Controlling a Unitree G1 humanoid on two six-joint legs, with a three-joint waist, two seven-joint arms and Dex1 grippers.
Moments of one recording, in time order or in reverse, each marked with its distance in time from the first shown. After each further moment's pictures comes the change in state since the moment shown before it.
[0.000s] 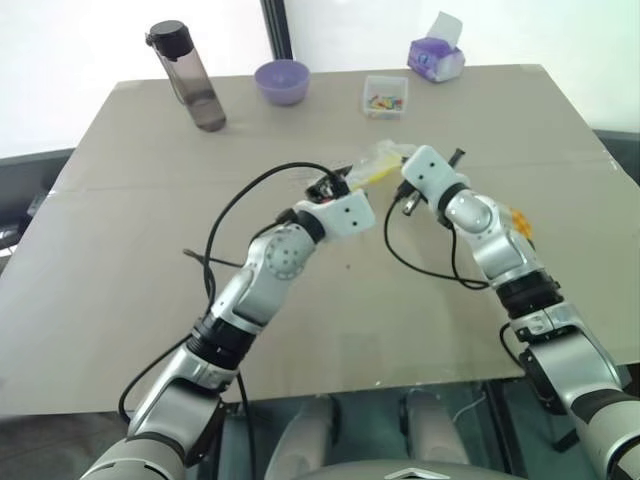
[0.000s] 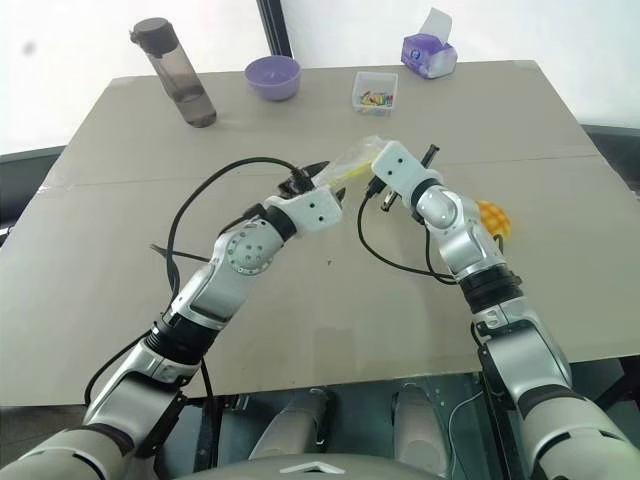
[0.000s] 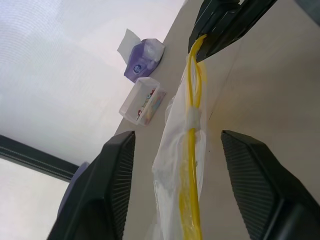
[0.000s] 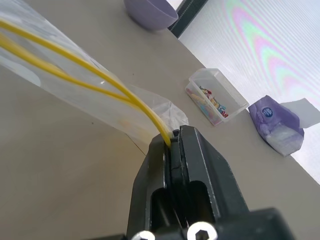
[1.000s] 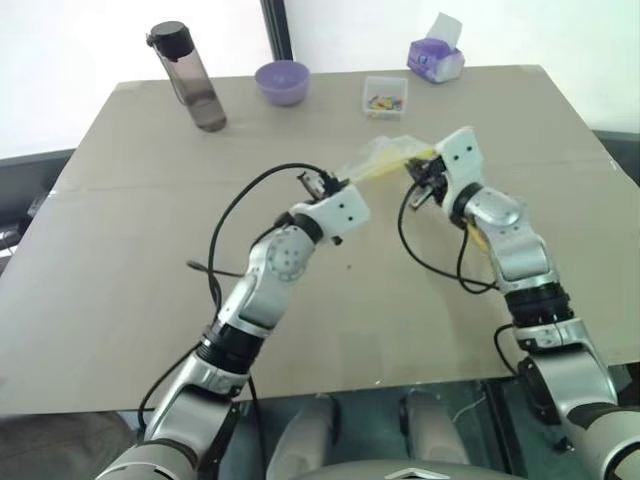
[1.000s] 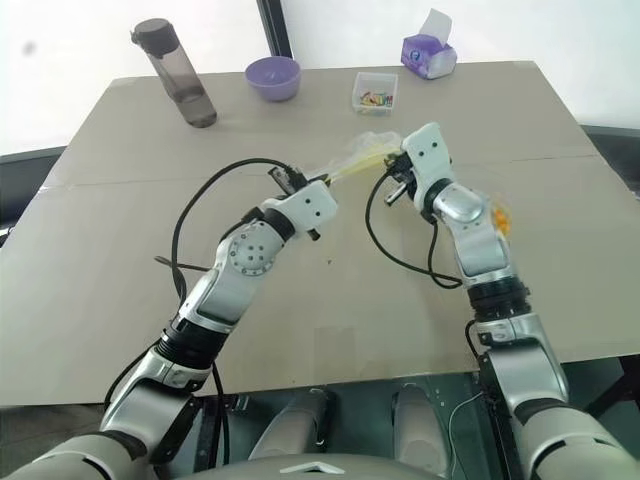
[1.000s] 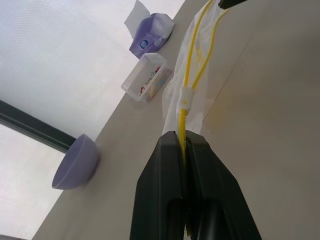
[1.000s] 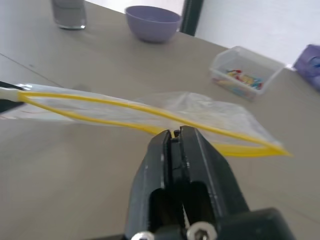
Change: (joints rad) left arm 0.035 -0.087 0.054 0.001 0.030 0.068 -0.001; right arm 0.087 0.059 -0.162 -0.246 0.376 0.316 0.203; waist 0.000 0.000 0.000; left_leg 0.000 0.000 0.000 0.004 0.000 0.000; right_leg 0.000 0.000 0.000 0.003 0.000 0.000
